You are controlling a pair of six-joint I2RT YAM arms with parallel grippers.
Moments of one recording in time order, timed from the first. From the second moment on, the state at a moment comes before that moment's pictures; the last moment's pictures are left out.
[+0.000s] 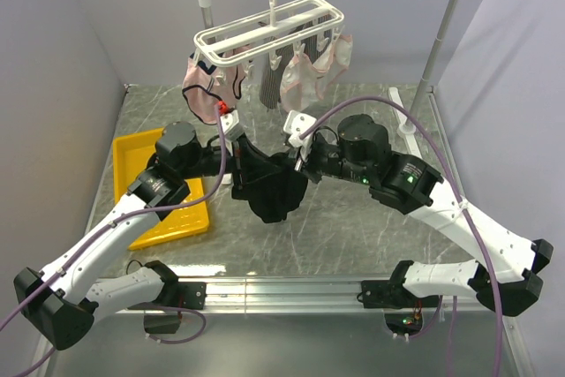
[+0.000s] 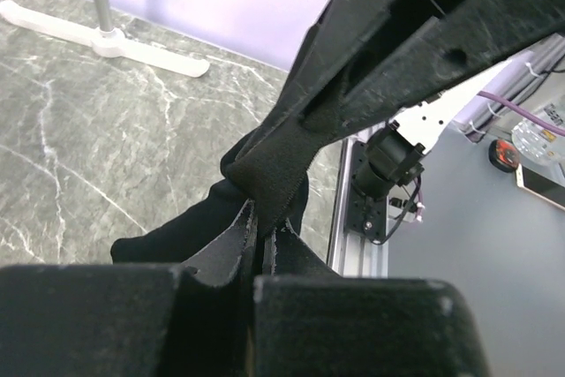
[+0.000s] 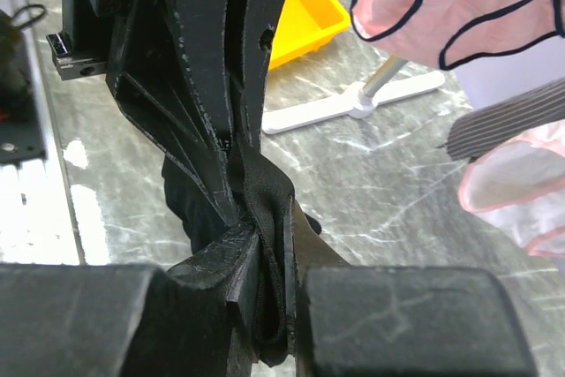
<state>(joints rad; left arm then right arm) -0.62 1.02 1.00 -0.02 0.75 -0.23 0.94 1.16 1.42 -0.56 -0.13 -0.34</state>
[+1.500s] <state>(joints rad) -0.57 1.10 1.11 -0.17 0.82 -0.17 0.98 1.13 1.30 -0.45 -0.08 -0.56</state>
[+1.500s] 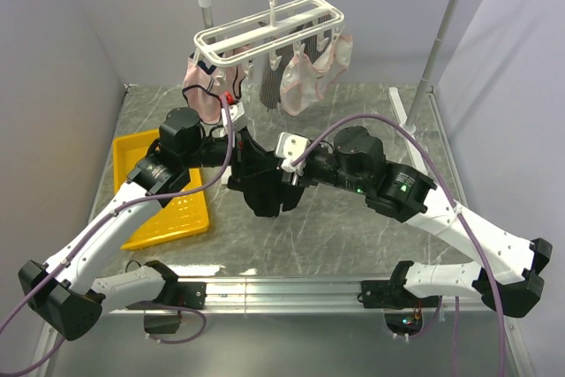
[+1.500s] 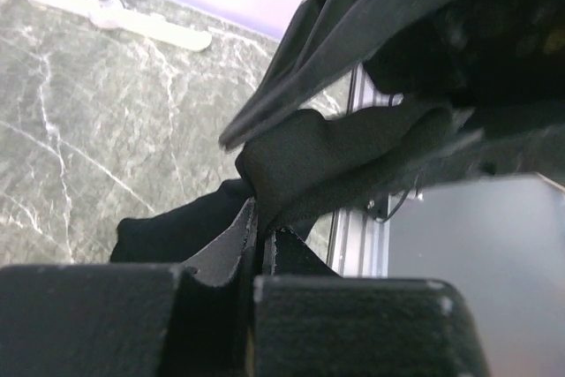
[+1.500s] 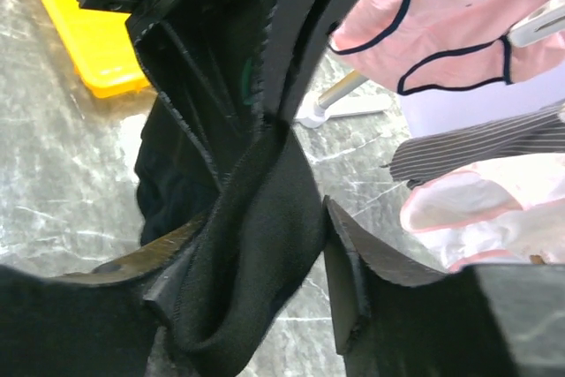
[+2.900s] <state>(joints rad) -0.13 1.02 1.18 0.06 0.81 -0.34 0.80 1.35 1.44 -0.29 -0.21 -0.39</state>
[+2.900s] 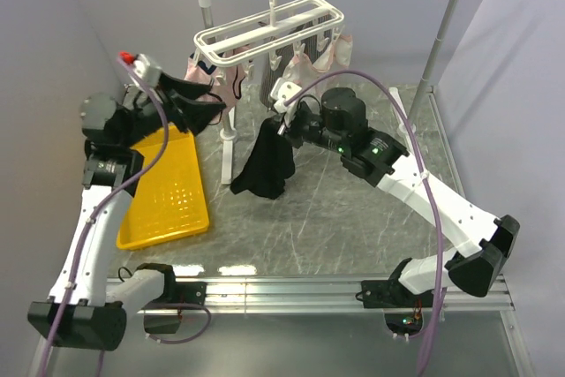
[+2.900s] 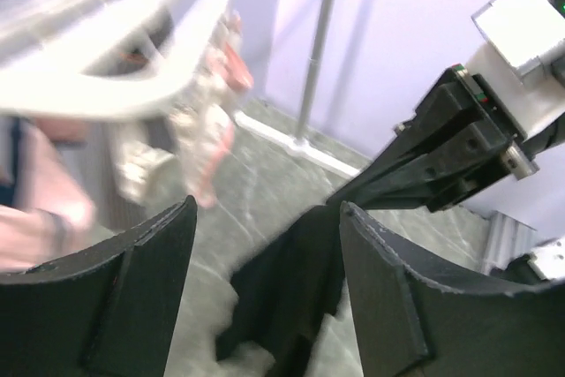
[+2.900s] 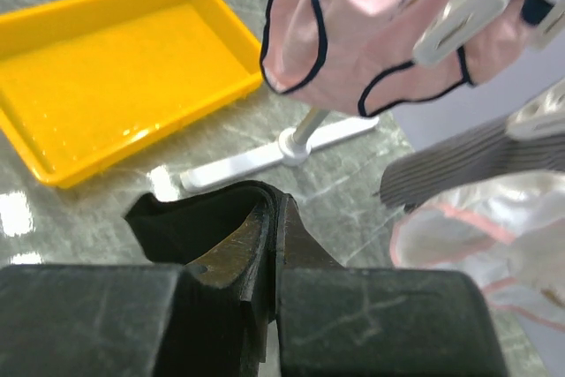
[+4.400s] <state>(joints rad) 0.04 1.52 1.34 0.93 1.35 -0.50 0.76 1.41 1.55 -0.26 -0.30 -0.38</state>
